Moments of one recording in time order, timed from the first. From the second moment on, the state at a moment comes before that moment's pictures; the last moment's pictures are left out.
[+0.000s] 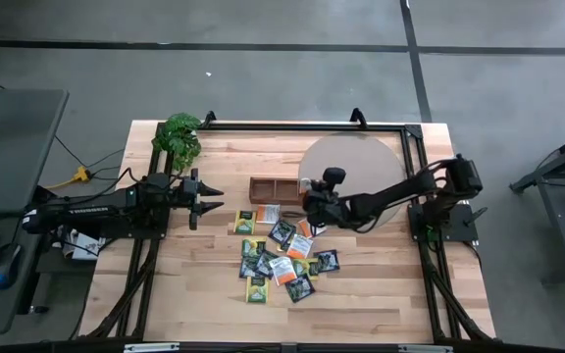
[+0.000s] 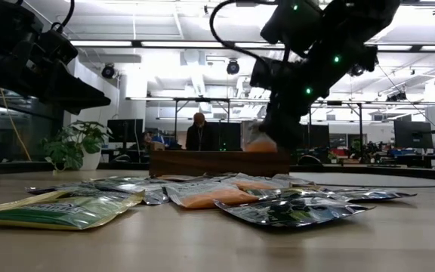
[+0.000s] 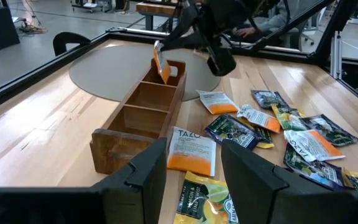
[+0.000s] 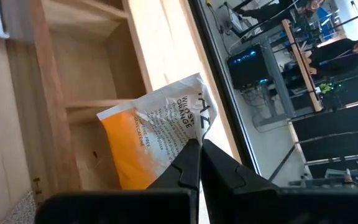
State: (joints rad) left arm 0.21 0.26 0.01 0.05 0.11 -0.06; right arm 0.11 1.74 0.87 -0.01 0.96 -0.16
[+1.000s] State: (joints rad) left arm 0.21 0.26 0.01 0.05 0.11 -0.06; right arm 0.03 1.80 0.87 0.03 0.89 -0.16
